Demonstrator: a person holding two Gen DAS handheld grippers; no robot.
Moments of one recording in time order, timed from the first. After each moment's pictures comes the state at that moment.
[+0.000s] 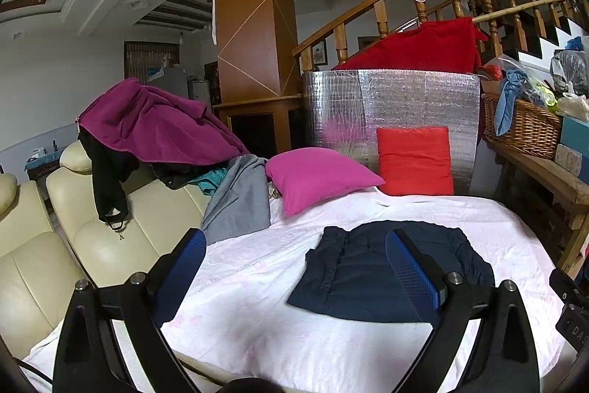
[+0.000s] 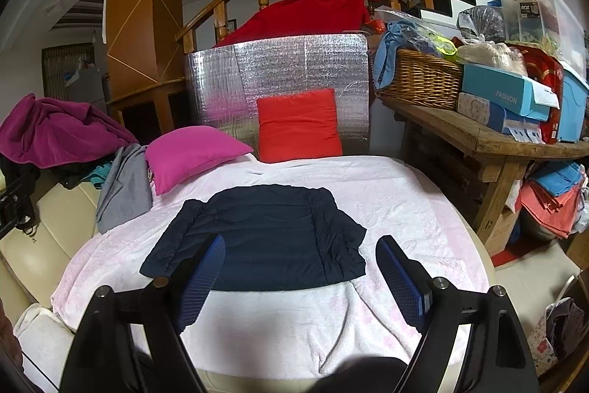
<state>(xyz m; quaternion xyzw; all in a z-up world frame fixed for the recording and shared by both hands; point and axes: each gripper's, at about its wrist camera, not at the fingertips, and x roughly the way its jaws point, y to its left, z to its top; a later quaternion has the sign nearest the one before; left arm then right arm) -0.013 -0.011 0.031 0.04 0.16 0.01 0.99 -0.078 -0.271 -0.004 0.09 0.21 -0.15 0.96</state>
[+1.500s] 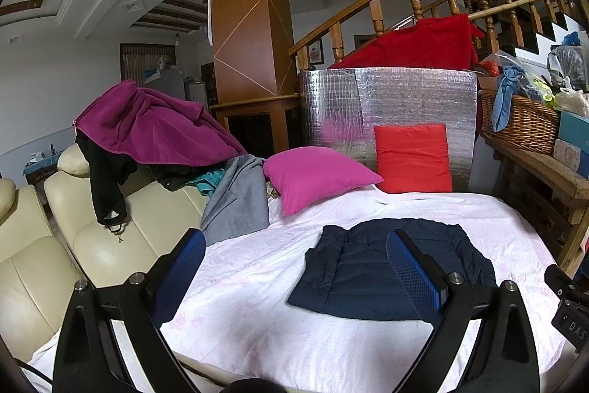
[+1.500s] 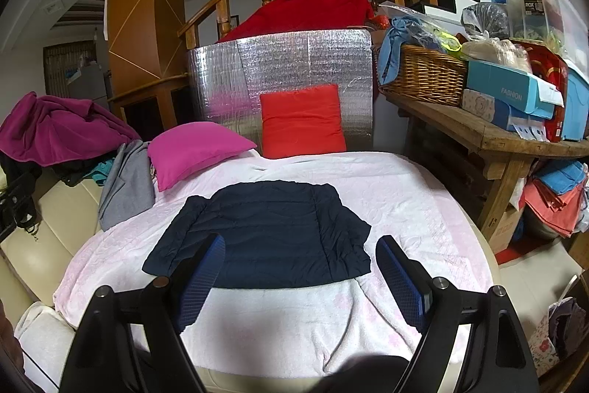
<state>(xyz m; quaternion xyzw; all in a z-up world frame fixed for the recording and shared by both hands) -0.010 -0.008 0.029 0.05 0.16 0.00 0.99 -0.071 -0.270 -0.008 0.09 0.22 -0.14 0.96</state>
